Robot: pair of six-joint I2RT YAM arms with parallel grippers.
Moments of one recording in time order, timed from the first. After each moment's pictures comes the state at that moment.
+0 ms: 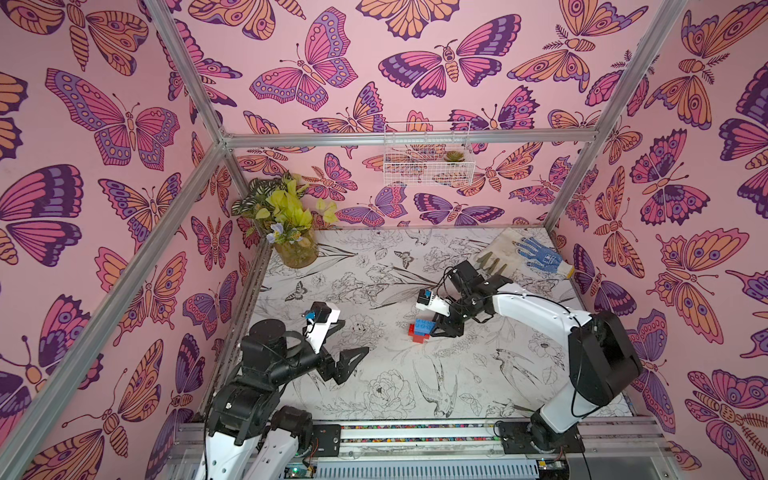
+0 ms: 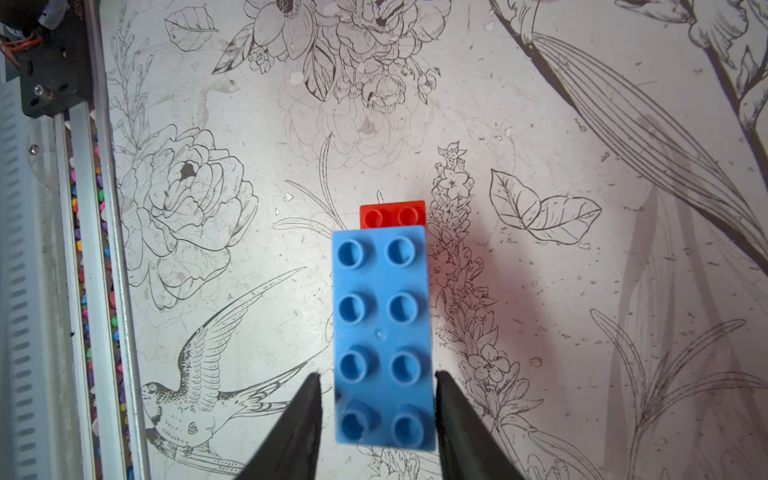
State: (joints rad) left arm -0.26 0.47 0.79 -0.74 0.67 0.02; right arm 0.56 1.65 1.14 -0.72 -0.50 -0.61
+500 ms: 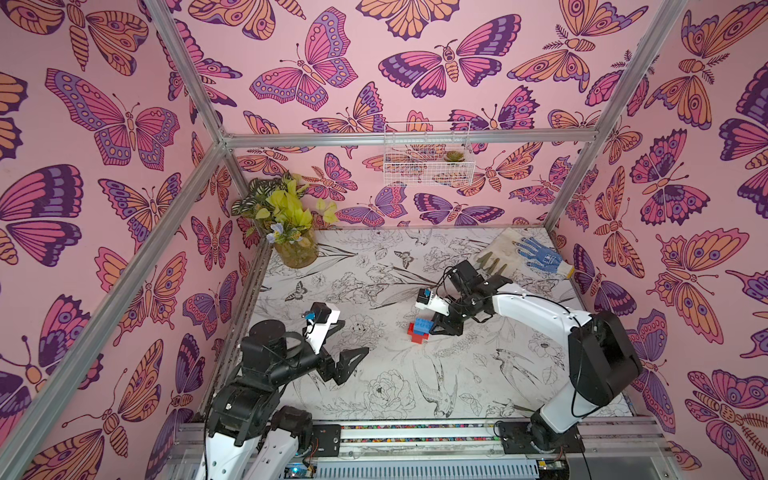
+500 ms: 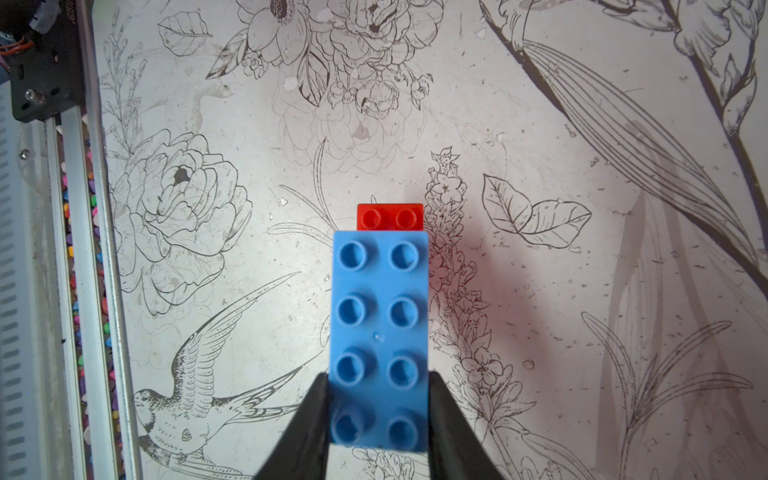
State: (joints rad) left arm -0.26 0.46 0.79 -0.74 0.67 0.02; right arm 0.56 1.65 1.14 -0.70 -0.49 -0.61
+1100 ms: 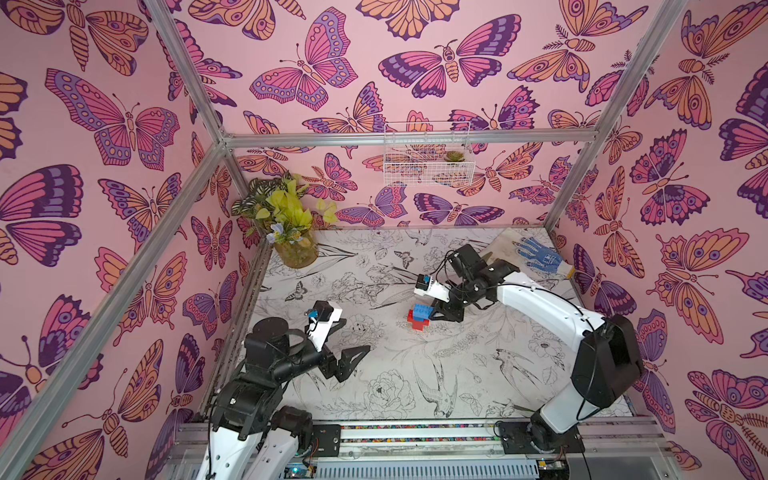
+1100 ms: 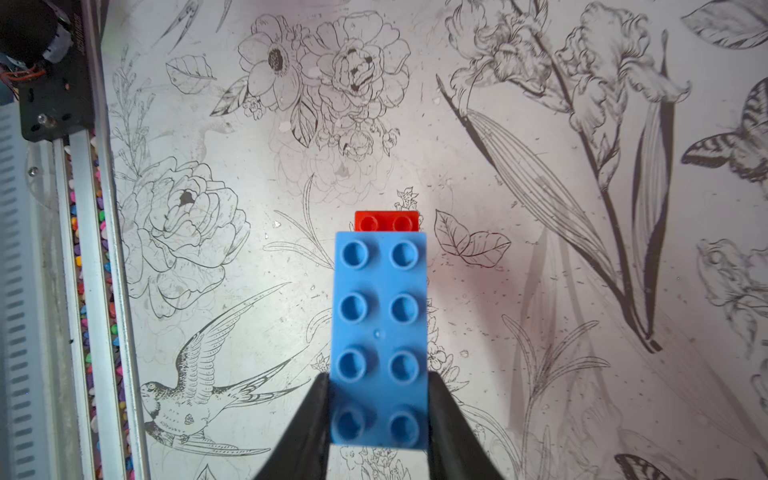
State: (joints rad) left arm -0.26 0.50 0.77 -0.69 0.67 0.03; right arm 0.56 1.62 1.35 -0.87 -0.45 -0.64
